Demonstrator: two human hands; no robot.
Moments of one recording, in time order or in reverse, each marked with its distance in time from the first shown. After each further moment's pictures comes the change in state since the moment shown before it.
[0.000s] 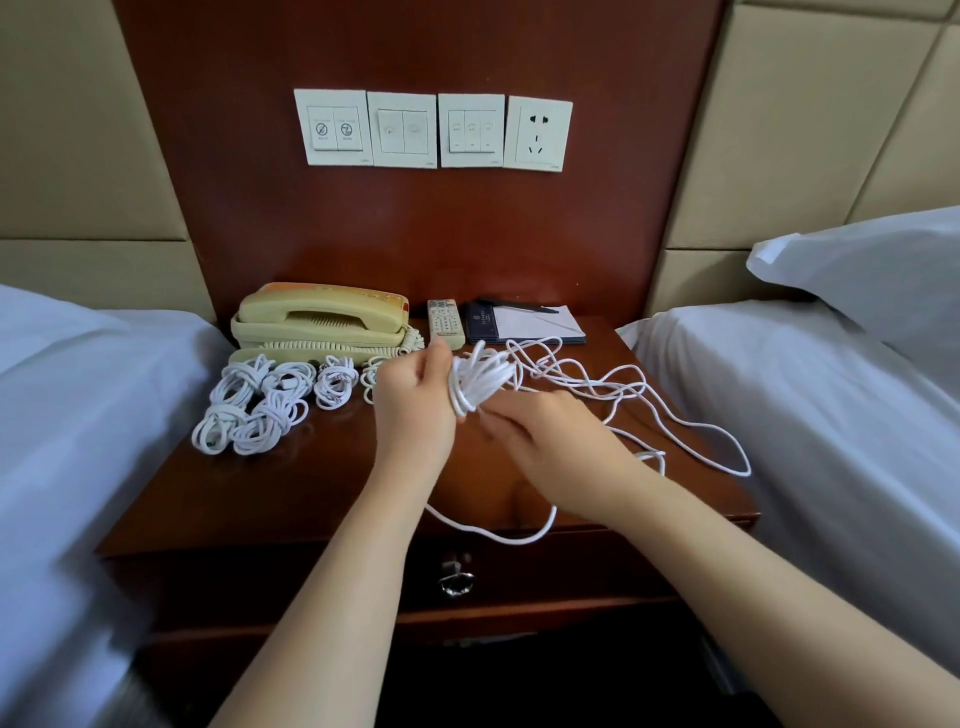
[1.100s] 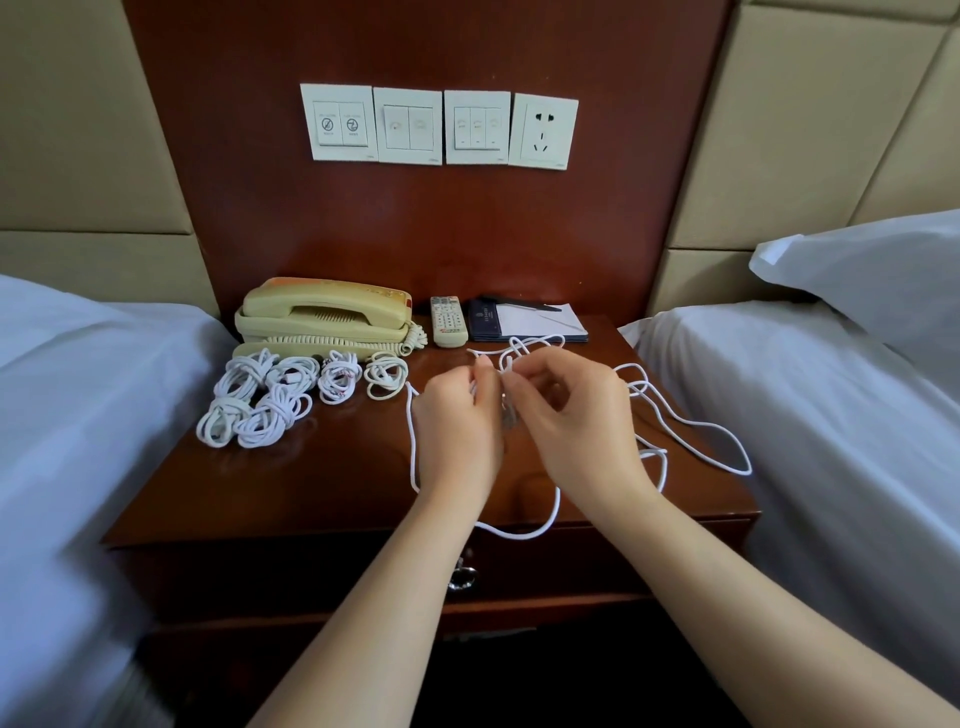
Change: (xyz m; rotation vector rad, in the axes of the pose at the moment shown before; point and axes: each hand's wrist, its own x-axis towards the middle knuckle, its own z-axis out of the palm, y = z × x) left_hand -0.023 0.001 0.019 0.201 -0.023 0.080; right_hand 0.000 -0.014 0.004 0.349 0.490 0.216
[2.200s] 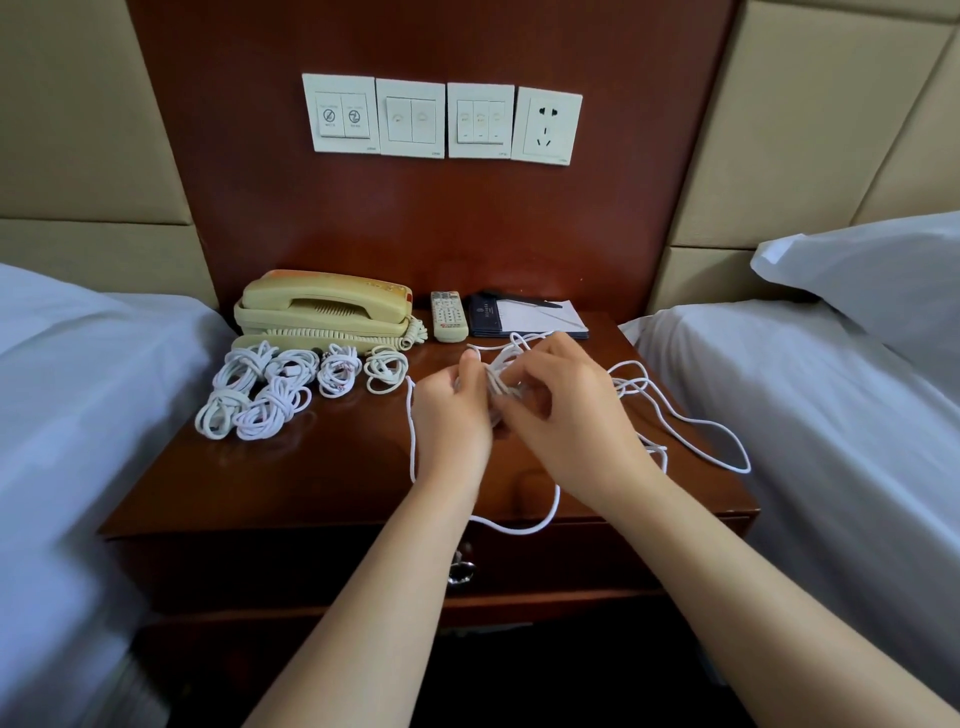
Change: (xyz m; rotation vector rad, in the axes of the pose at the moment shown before) left_hand 0.005 -0.003 0.003 -0.336 -0.018 -0.305; right_hand 0.005 0.004 -0.005 -0.242 -0.184 -0.138
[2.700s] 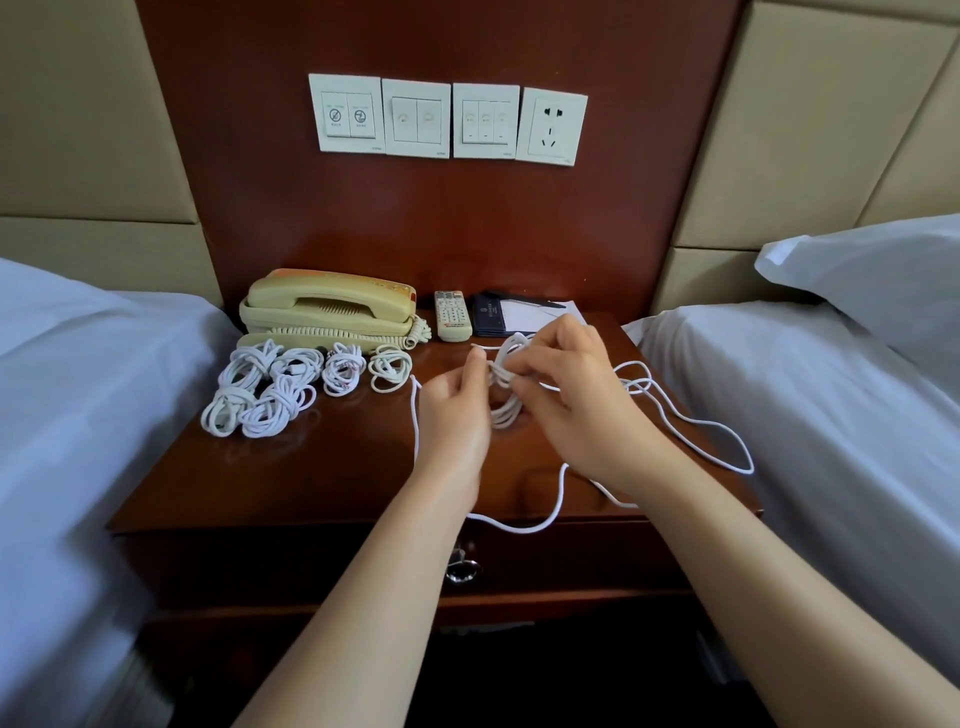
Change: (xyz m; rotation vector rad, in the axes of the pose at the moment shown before) left_hand -0.002 0.004 -0.004 -0.244 -0.103 -0.208; right_hand 0.011 0.011 -0.005 -0.103 -0.054 -0.115
